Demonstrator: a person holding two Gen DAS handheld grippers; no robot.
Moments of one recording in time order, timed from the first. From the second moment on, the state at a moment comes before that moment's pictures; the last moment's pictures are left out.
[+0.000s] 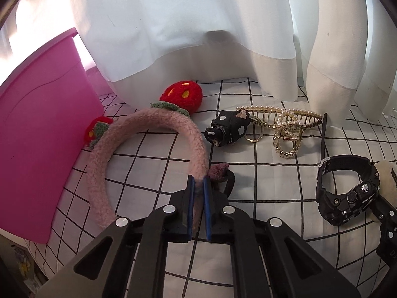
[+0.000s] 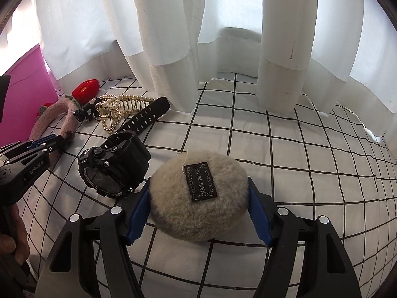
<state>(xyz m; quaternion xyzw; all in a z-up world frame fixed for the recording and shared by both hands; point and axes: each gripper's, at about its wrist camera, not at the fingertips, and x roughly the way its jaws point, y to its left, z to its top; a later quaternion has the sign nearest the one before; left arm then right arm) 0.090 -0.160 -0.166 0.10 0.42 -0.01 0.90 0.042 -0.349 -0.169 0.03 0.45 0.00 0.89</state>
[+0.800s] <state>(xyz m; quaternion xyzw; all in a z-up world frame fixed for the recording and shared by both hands) 0.088 -0.159 -0.167 0.05 0.45 -0.09 0.89 0.039 -0.347 -0.168 0.03 0.45 0.01 0.89</state>
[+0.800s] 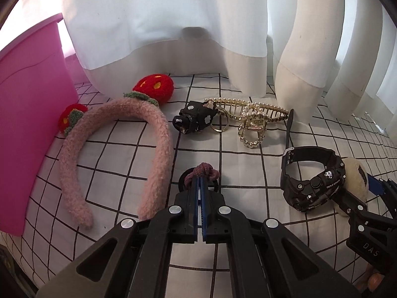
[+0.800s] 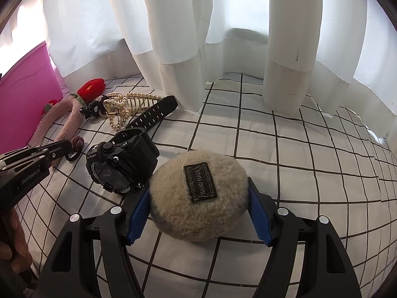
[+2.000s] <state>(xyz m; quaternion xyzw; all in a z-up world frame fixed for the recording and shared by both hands) 0.084 -0.150 -0.149 0.00 0.42 -0.12 0.90 0.034 -0.350 -0.168 0.05 0.44 0.01 0.90</state>
